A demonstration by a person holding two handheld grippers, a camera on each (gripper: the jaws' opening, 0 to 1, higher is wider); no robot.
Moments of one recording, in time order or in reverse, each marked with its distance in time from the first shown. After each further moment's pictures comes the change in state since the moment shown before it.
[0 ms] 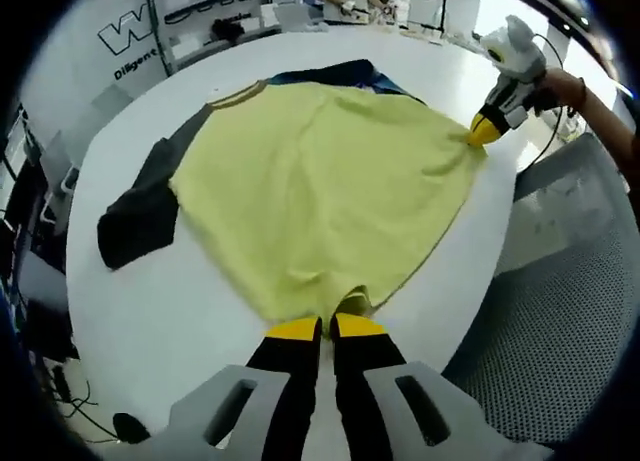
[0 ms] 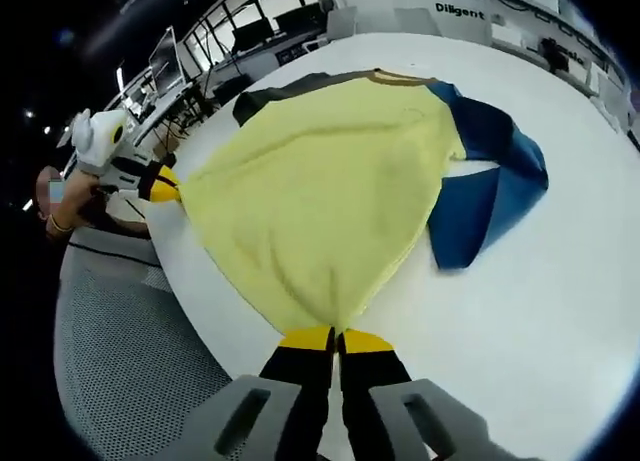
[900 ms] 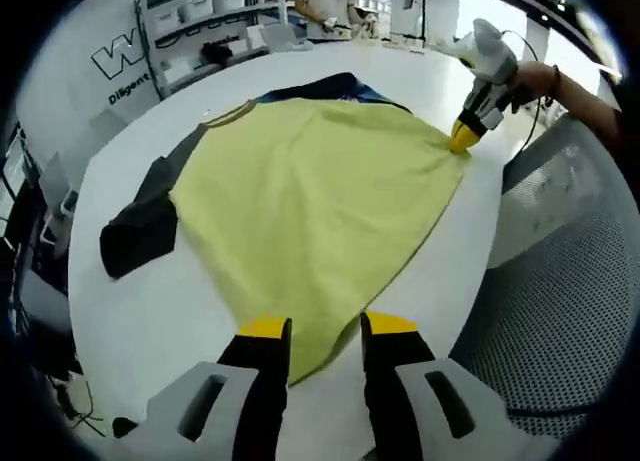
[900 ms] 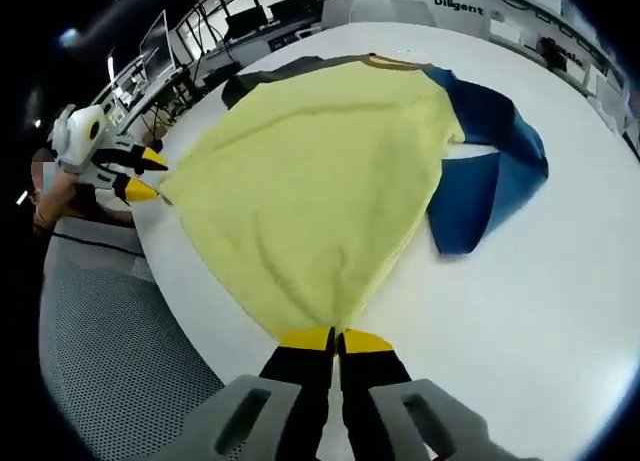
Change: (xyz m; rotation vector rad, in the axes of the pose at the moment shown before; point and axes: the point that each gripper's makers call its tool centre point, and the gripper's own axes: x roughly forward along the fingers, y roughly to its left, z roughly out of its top) left arm -0.015 0.001 -0.013 0.054 -0.090 0.016; right arm 0.007 -0.004 -0.009 -0.007 0.028 -0.043
